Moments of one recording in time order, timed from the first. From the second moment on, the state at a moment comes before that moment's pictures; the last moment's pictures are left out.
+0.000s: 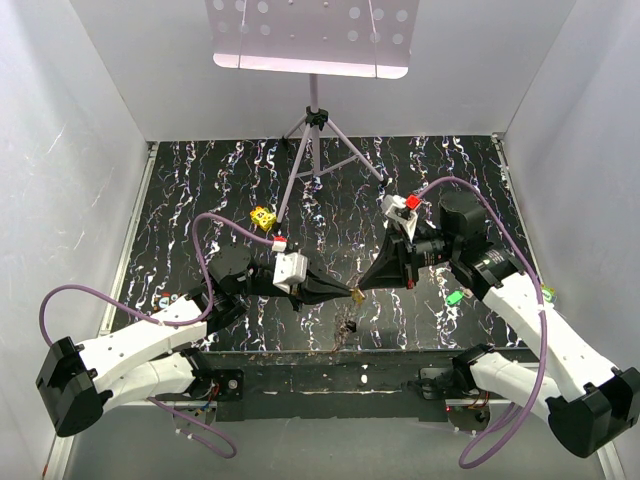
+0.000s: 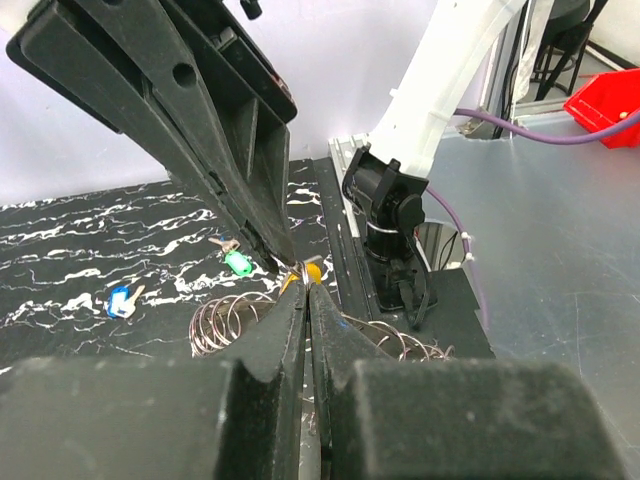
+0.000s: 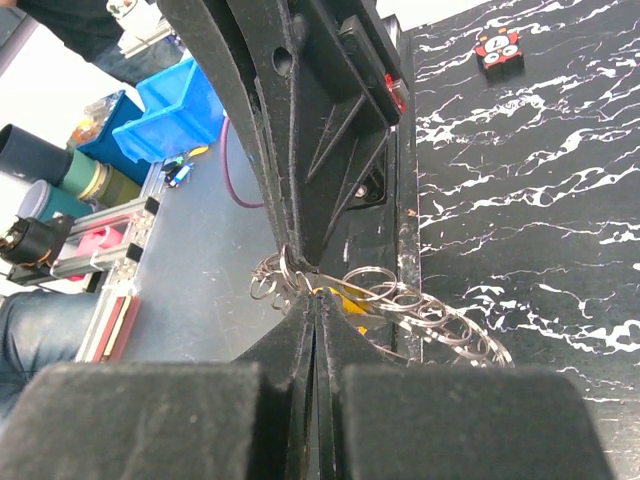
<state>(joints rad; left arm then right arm) -0.90 0.97 0.64 0.50 0.79 0.01 0.52 0.97 0.91 -0.27 -1.26 0.17</state>
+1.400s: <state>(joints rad) -0.51 0.72 0.51 -0.24 -0.19 -0.42 0.17 0.80 0.92 -0.73 -0.85 -0.21</state>
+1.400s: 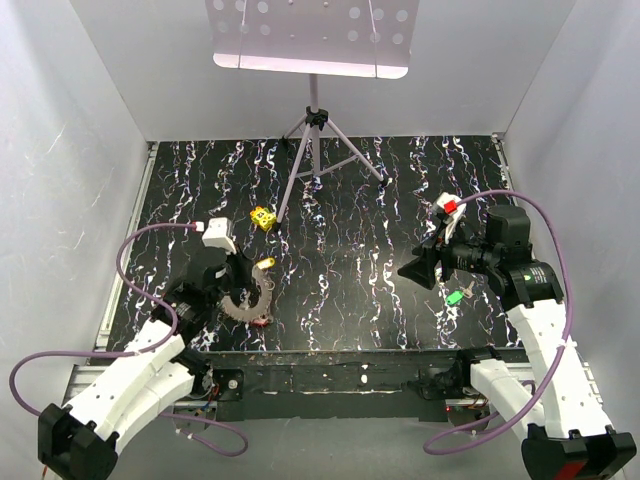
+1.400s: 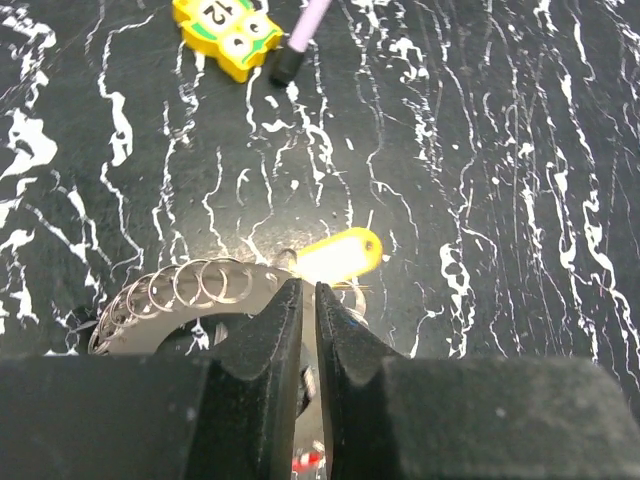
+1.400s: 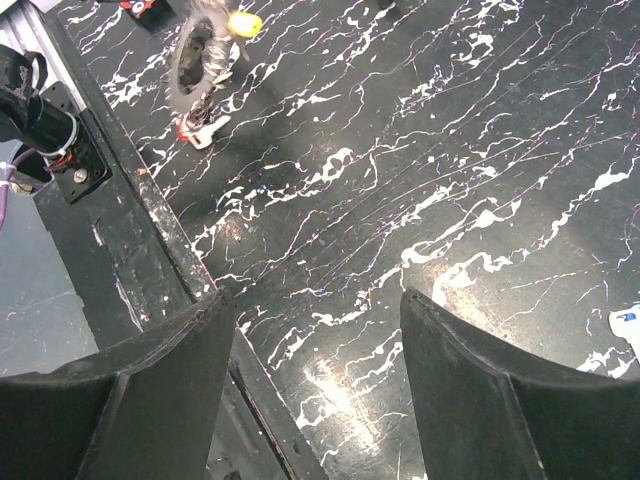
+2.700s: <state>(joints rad) -0.48 1.25 0.67 1.27 1.05 -1.44 0.35 0.78 1.11 -1.28 -1.51 -1.39</state>
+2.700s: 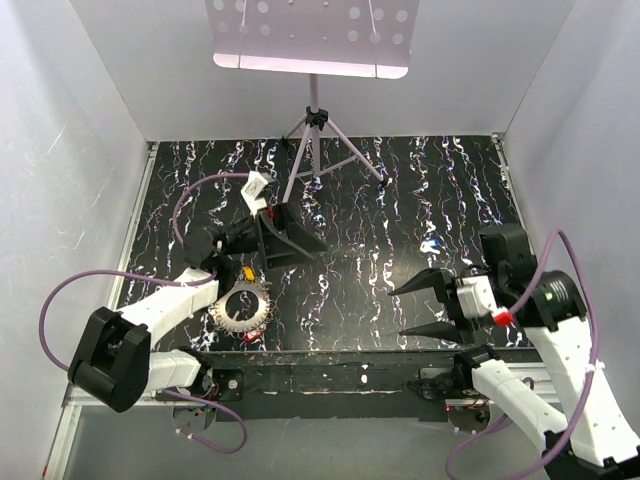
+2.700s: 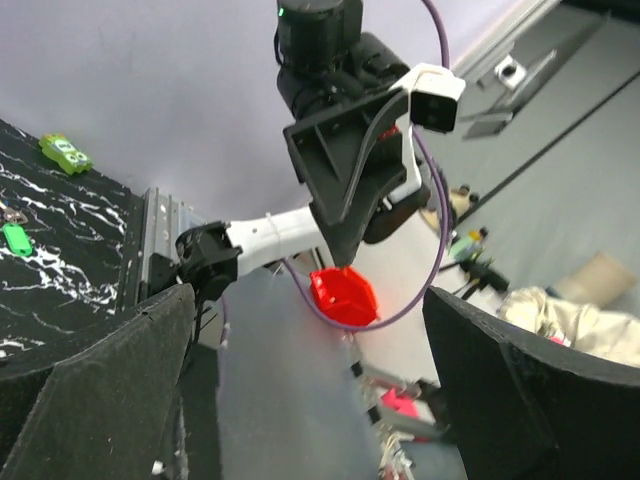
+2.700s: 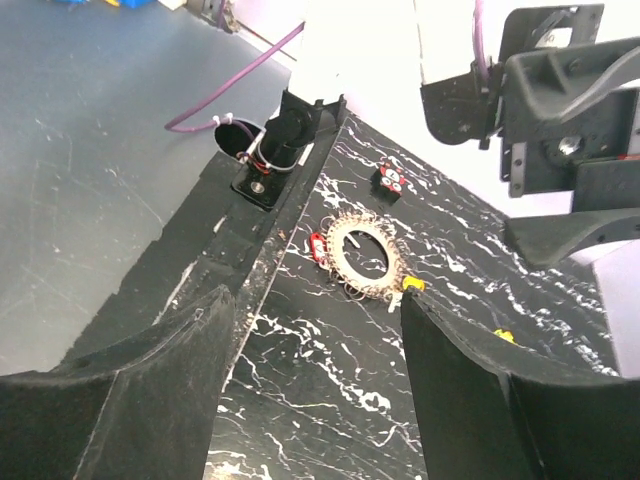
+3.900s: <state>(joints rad) -0.87 0.69 0.62 0.38 0.76 0.43 0.45 0.59 0.94 -0.79 -1.29 -1.04</state>
